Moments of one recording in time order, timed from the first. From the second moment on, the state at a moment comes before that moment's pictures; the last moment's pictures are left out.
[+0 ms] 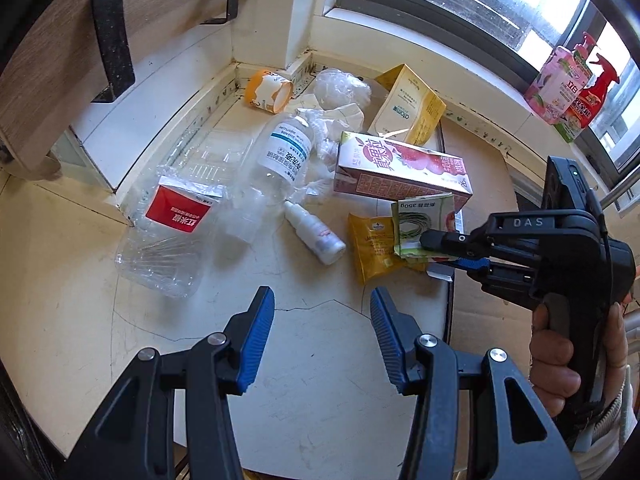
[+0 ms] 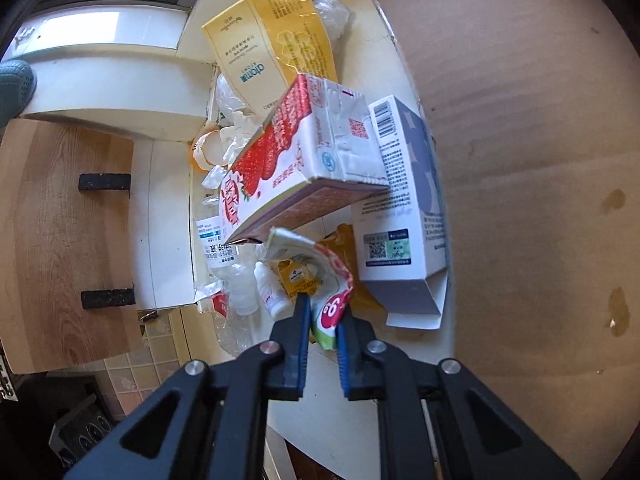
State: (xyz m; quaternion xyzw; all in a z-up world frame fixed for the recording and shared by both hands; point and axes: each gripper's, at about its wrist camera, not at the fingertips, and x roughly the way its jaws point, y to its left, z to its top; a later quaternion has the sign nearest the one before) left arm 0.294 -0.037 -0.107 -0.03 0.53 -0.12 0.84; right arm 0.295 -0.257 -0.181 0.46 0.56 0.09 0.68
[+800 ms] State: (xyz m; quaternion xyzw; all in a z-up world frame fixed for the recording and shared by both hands) left arm 0.396 -0.060 -0.155 -0.16 0.60 -0.05 0.79; right arm 0.271 -0.294 -0.140 0.41 0.53 0.12 0.73
